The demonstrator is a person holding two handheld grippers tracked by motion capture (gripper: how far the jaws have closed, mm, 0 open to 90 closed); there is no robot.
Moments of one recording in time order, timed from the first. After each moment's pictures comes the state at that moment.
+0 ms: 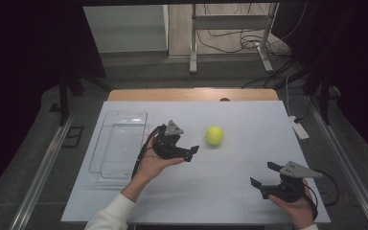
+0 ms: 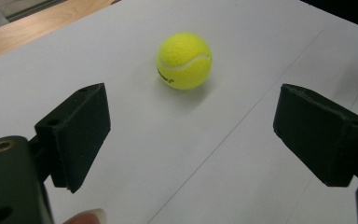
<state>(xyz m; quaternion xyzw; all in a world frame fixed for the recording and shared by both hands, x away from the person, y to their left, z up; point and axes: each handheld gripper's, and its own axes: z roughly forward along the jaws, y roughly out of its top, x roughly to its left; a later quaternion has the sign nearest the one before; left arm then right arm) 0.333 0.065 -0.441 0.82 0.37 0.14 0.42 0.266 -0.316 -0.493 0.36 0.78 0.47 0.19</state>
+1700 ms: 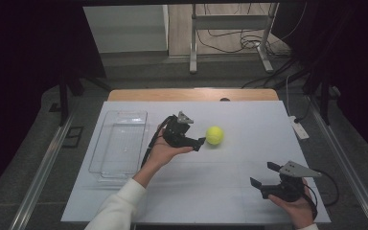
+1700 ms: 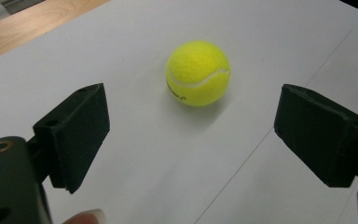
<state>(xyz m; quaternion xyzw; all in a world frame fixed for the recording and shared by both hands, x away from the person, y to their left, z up) 0.373 0.041 -0.442 0.83 0.38 0.13 0.39 0.268 -0.317 -0.495 0.36 0.79 0.47 0.19</state>
